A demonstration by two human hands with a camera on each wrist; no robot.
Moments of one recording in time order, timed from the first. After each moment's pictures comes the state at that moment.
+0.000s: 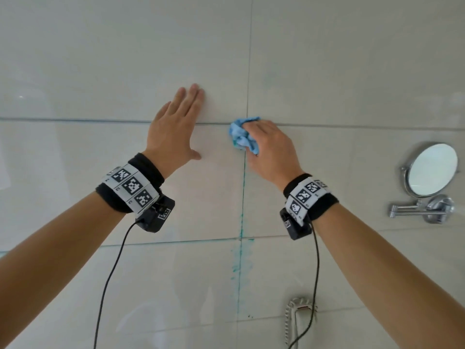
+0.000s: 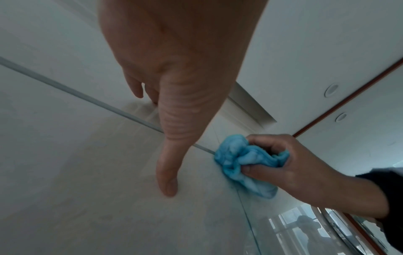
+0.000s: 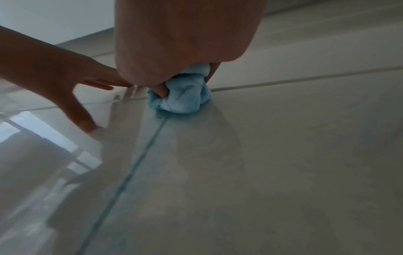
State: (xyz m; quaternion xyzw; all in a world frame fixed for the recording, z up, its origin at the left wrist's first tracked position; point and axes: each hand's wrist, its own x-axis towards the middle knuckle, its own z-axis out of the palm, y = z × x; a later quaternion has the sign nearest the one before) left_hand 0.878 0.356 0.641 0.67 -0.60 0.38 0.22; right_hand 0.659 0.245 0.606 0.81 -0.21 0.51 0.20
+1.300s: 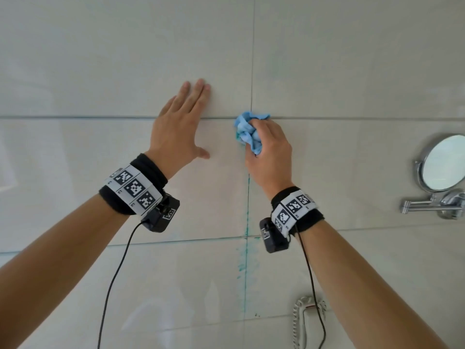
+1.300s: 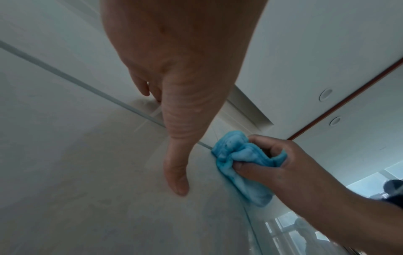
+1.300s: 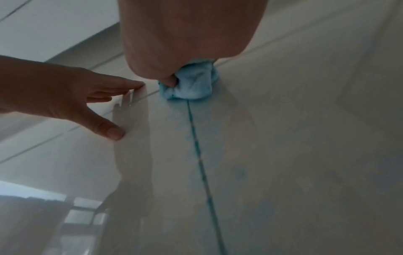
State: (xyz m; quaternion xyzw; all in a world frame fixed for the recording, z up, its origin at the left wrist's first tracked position) left_hand 0.878 0.348 0.636 0.64 -0.62 0.38 0.24; right_hand 0.687 0.240 0.575 0.73 -0.22 0.64 0.13
